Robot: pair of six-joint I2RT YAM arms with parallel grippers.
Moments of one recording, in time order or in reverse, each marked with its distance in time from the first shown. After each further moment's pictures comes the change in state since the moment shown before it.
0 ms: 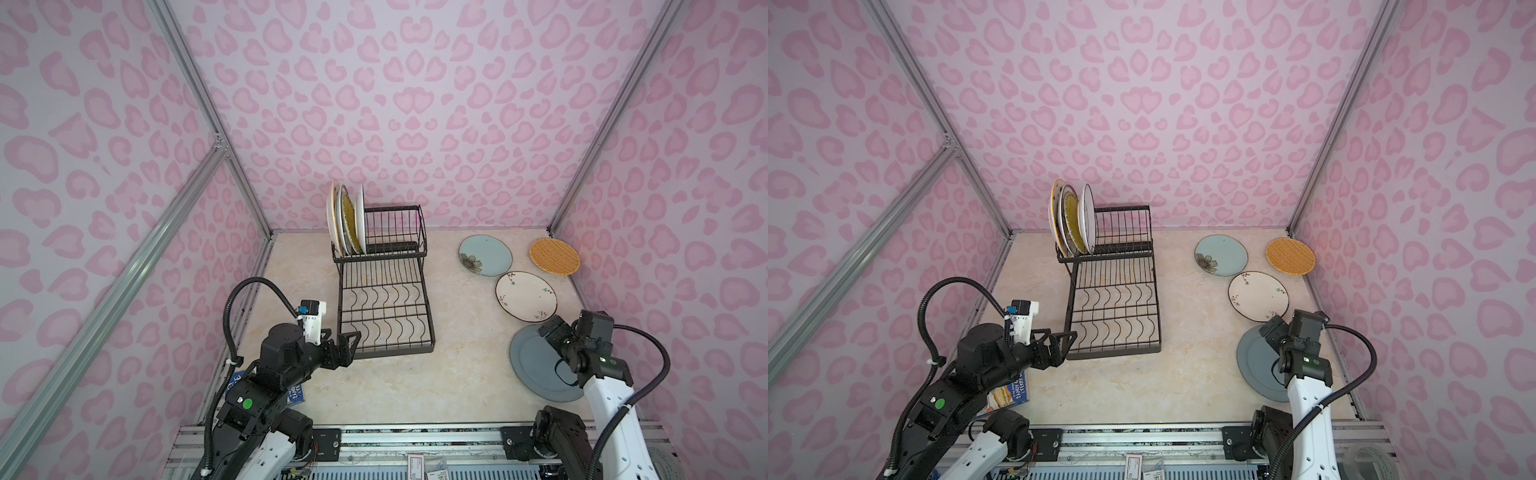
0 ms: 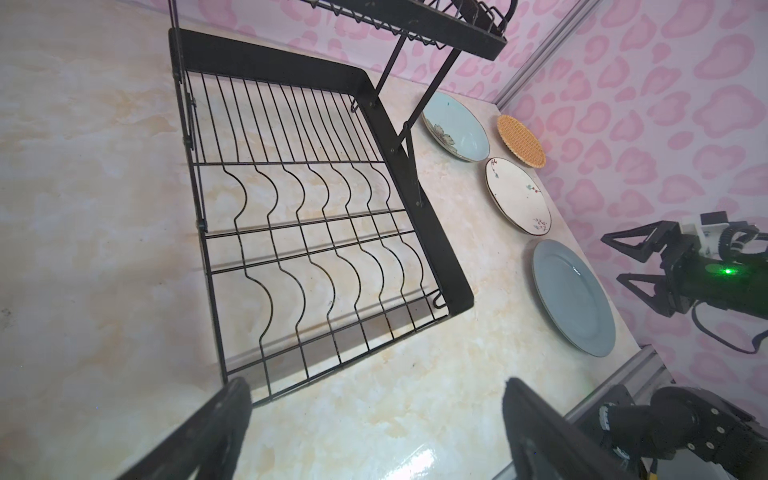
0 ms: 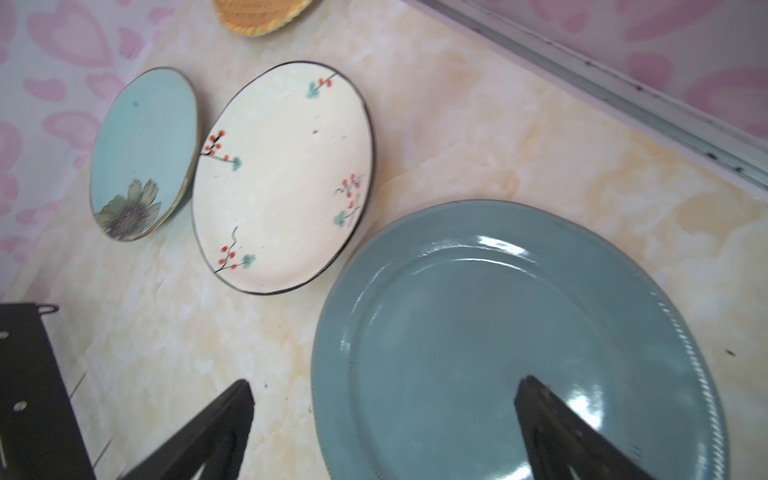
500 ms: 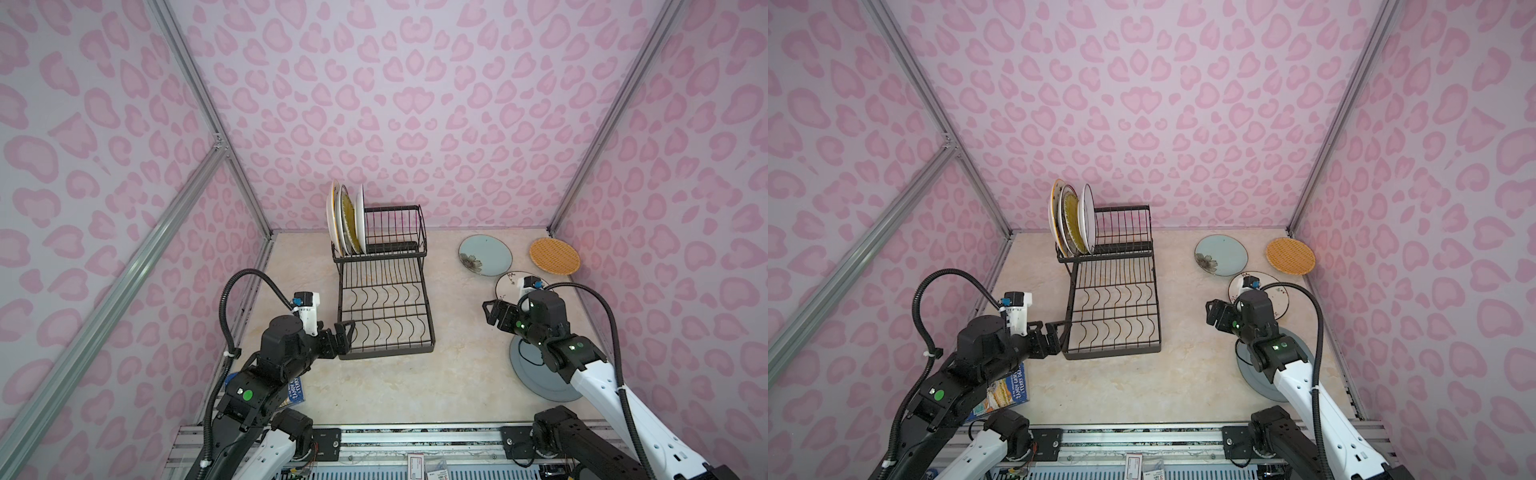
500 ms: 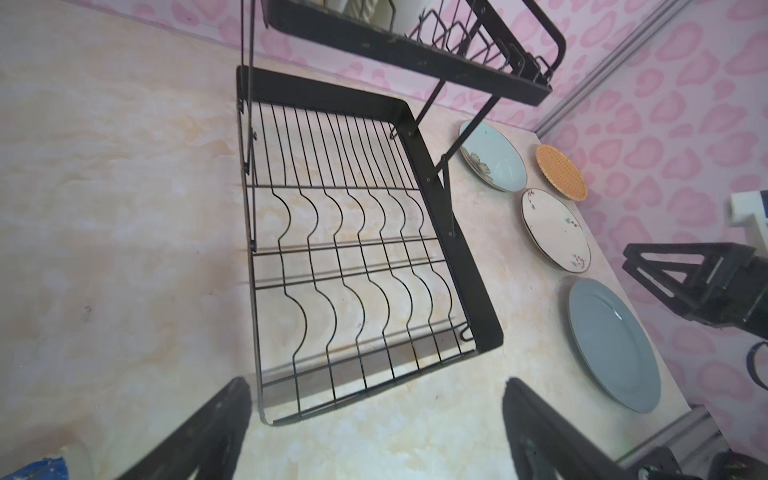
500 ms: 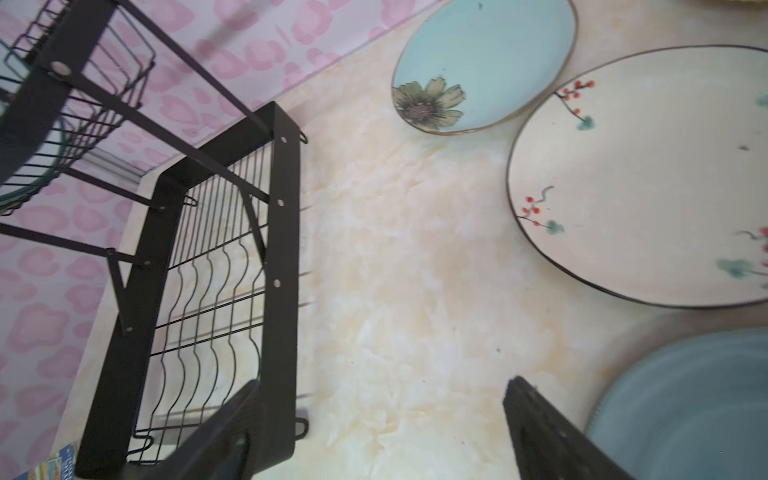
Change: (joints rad) left arm 0.000 0.046 0.041 -0.005 -0.111 -0.025; right arm 0.616 0.097 0.086 0.221 -0.028 -0.048
